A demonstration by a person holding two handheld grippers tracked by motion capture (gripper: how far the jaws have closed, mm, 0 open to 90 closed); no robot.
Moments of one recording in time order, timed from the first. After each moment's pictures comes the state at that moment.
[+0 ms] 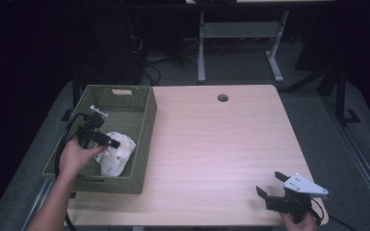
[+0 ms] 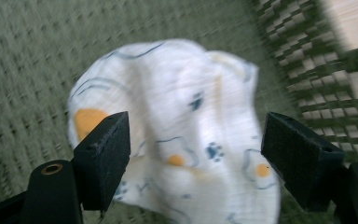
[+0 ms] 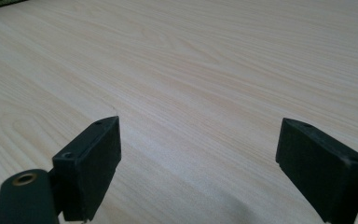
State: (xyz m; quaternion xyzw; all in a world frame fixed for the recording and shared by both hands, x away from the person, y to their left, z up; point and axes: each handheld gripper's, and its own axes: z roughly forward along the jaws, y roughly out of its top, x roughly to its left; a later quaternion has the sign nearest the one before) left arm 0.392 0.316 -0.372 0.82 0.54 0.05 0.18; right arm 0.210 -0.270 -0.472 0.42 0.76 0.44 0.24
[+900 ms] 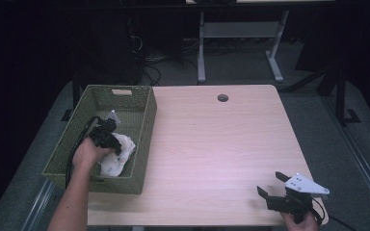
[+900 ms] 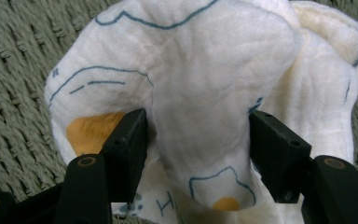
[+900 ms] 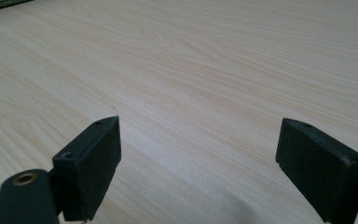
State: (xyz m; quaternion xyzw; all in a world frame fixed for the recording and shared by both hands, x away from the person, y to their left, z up) left arm 0.427 0.296 -0.422 0.83 0.55 0.02 0.03; right arm 0.210 -0.273 -0.472 0.42 0.76 0.44 0.23
